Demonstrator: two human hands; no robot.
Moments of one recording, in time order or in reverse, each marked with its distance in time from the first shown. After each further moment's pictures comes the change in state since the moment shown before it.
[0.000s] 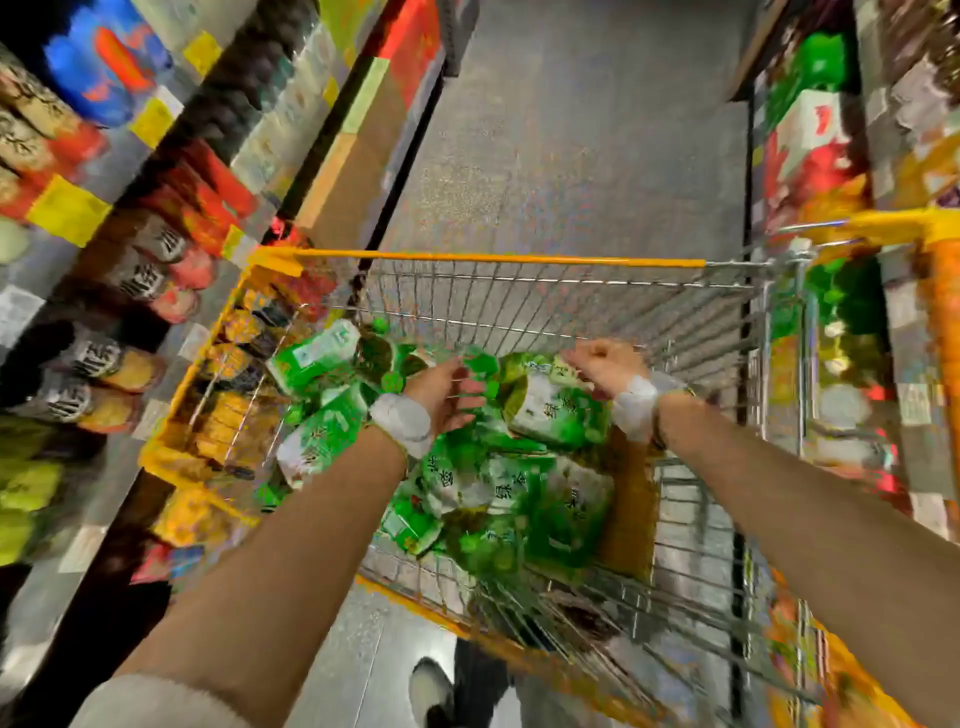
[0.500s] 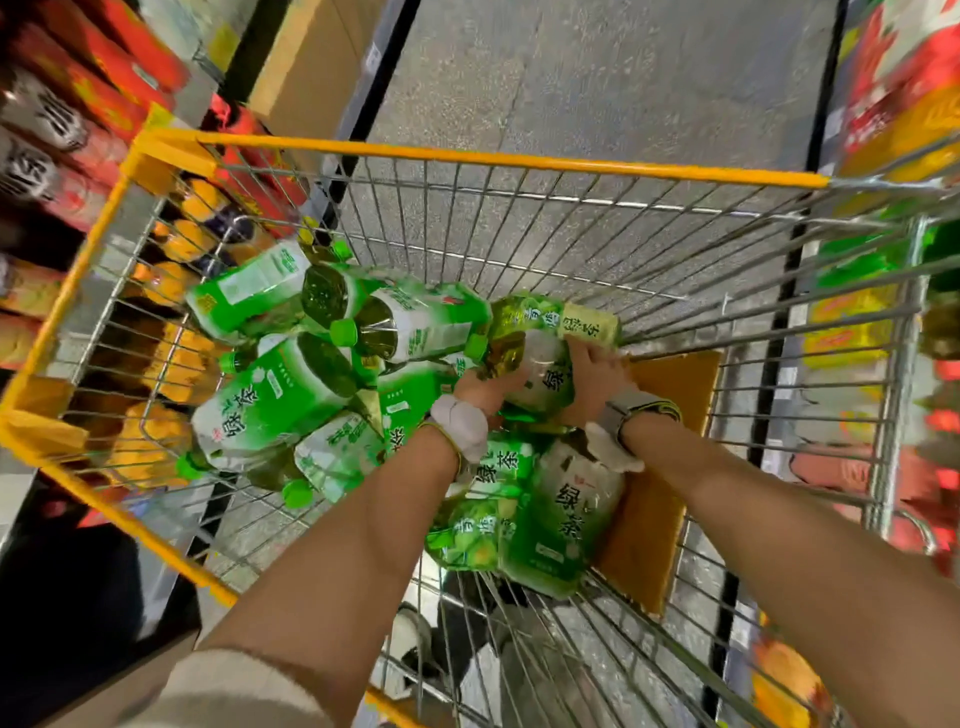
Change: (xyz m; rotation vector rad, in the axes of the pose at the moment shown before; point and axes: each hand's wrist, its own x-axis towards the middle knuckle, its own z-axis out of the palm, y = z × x) left_hand 0.111 -0.083 0.063 0.186 0.081 -0.085; right_hand 0.091 0.103 0.058 -0.846 -0.266 -0.145
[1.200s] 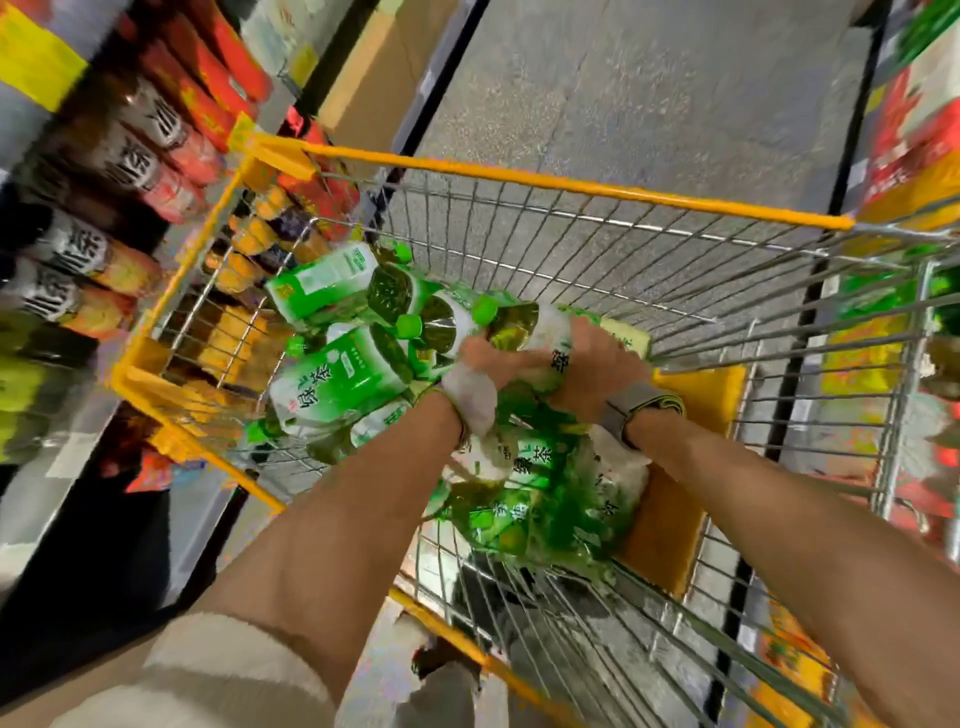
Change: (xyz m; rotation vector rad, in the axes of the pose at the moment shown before) left_hand -0.062 0.039 -0.054 0.096 0.086 0.304; right_hand -0.043 -0.072 -0.030 -0.053 0.262 -0.114
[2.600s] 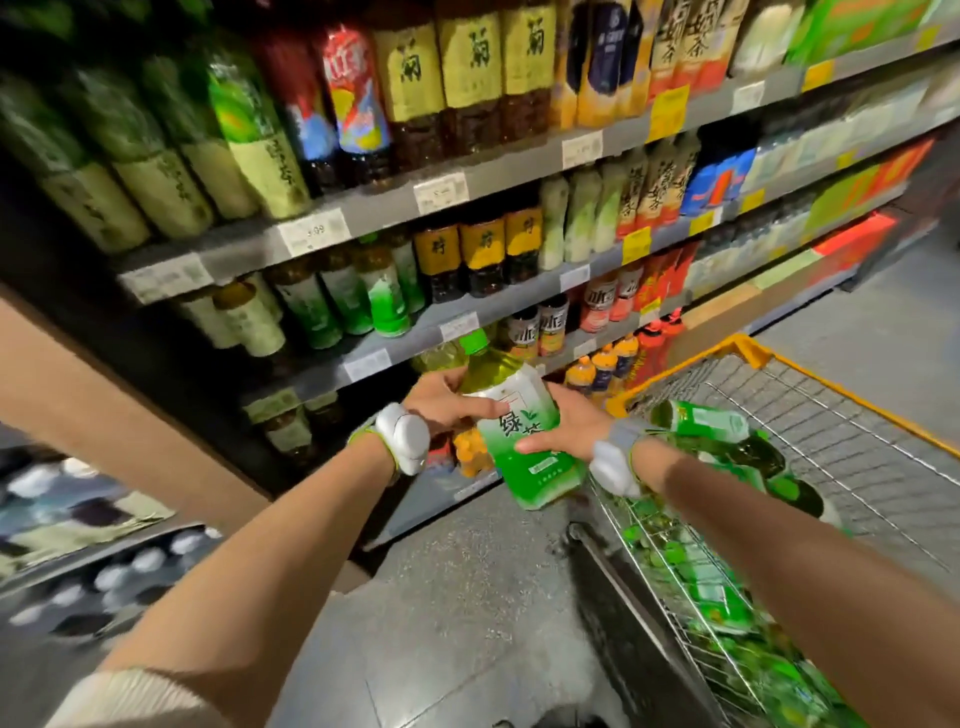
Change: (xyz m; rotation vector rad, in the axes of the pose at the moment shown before) left_hand -0.333 -0.208 -0.490 -0.534 0.360 0.193; right_hand -0.209 -0.523 0.027 0.206 -0.474 -0.719
